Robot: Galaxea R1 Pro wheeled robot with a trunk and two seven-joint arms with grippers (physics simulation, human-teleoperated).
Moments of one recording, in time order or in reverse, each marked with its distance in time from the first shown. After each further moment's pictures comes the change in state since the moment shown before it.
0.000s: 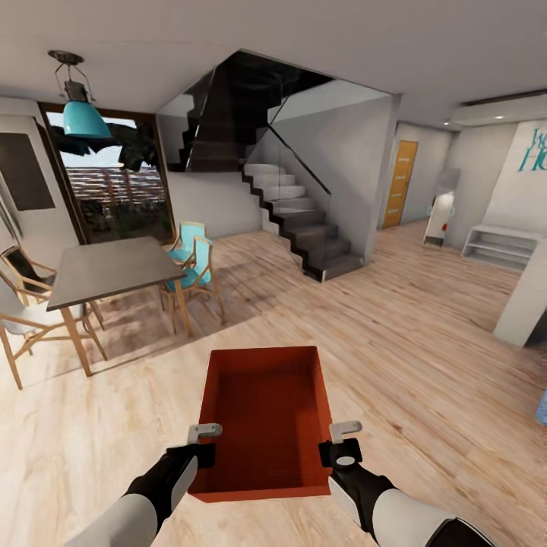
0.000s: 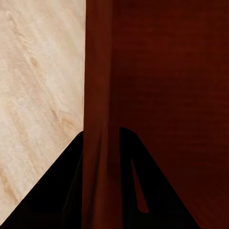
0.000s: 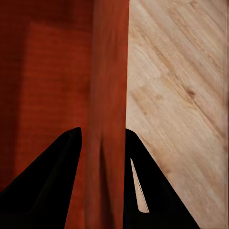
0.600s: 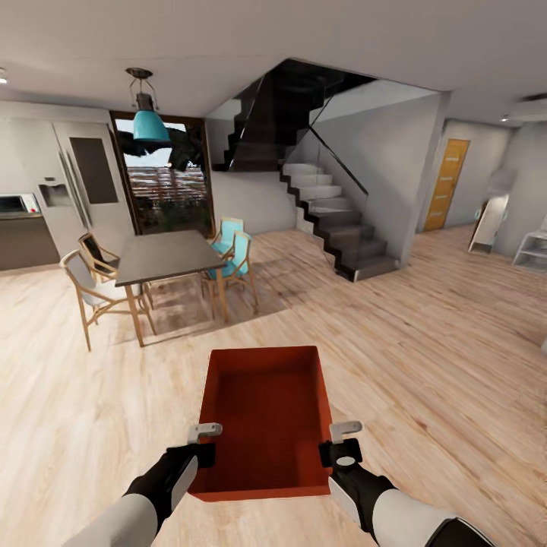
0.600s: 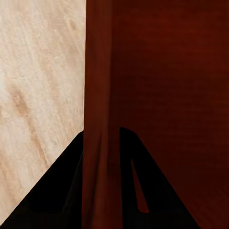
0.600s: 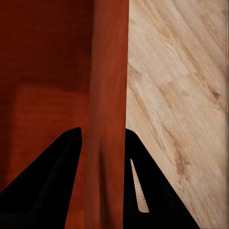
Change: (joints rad) left arm 0.000 0.000 -0.003 -0.002 0.001 0.000 0.001; right arm 0.000 0.001 -0.001 0.002 0.000 -0.005 0.000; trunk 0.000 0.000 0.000
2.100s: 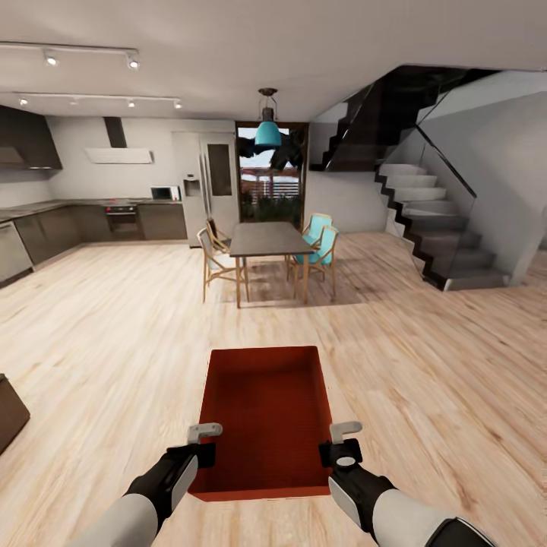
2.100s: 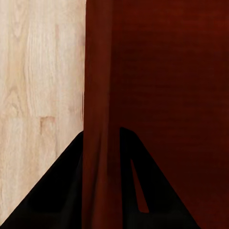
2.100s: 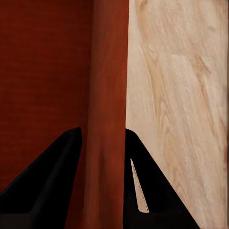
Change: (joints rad) left arm 0.000 -0.001 0.001 -0.001 -0.003 0.000 0.001; right arm 0.000 0.000 -0.003 0.003 0.002 -0.003 0.000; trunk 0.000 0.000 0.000
